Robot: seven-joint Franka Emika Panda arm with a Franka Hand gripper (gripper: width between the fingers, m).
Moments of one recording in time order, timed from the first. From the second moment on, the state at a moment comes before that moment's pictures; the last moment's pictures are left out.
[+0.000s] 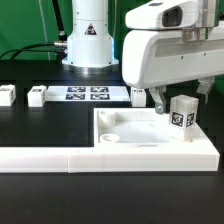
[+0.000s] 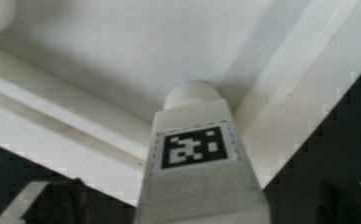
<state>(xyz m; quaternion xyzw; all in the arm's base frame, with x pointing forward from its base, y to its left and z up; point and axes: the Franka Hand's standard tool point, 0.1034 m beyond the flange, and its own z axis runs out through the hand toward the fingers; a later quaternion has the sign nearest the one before) 0.619 0.116 0.078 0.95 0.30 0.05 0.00</state>
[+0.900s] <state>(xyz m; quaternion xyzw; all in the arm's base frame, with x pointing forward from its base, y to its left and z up) 0.619 0.114 0.077 0.99 0.14 0.05 -0.01</state>
